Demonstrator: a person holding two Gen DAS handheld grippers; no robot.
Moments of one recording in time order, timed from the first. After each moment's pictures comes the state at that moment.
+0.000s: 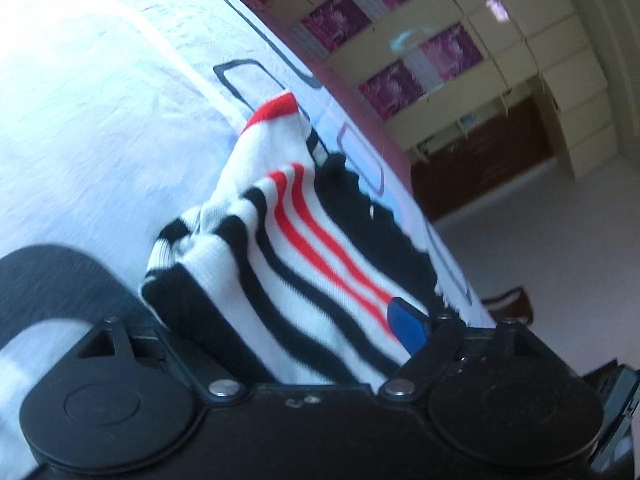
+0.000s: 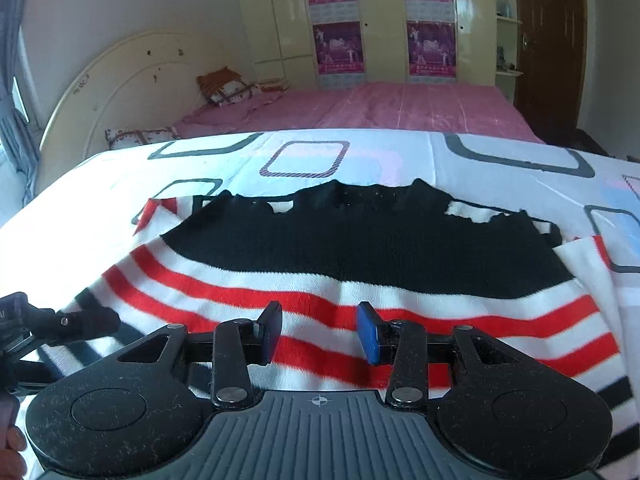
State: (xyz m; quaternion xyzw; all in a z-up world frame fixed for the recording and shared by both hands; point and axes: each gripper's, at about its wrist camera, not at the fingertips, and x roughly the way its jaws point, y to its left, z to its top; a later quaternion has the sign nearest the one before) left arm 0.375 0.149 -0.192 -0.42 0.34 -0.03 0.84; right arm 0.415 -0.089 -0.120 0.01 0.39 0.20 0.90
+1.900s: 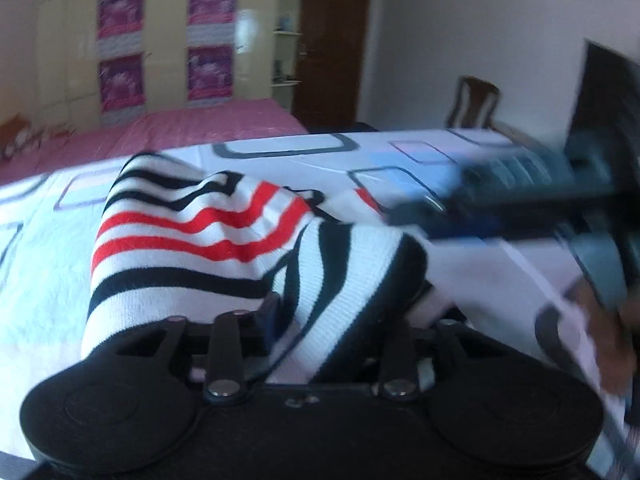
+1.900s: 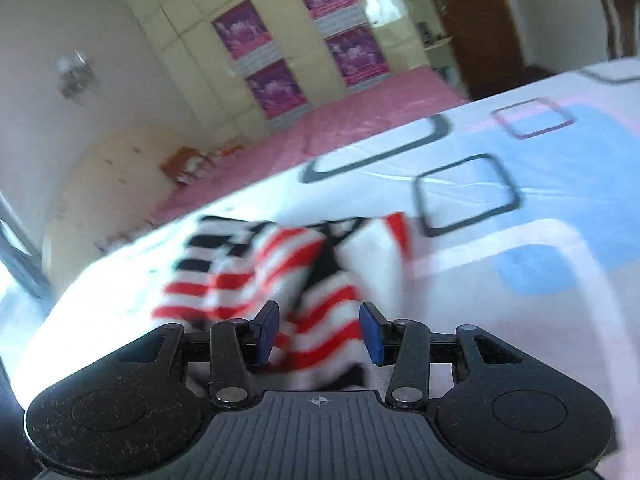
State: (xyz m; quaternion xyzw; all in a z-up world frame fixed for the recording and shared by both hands) left arm 0.371 -0.169 -0.139 0.04 0.32 -0.18 0.93; right arm 0.396 -0.317 -0.083 0.22 0.36 0.20 0.88
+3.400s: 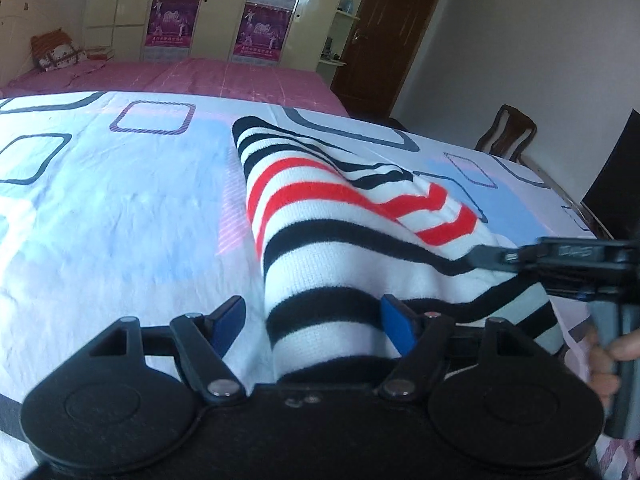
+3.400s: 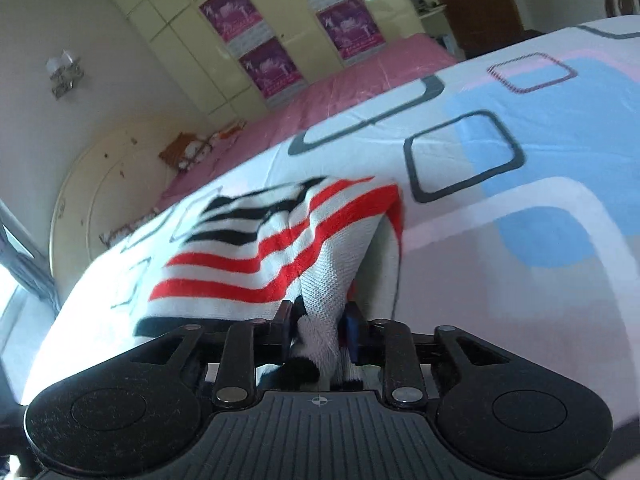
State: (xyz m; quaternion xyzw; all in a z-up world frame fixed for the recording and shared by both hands) left arm 0.384 -0.091 -0.145 -0.09 0.38 -0.13 0.91; right arm 0.384 -0.350 -0.099 0.24 0.39 0.18 0.87
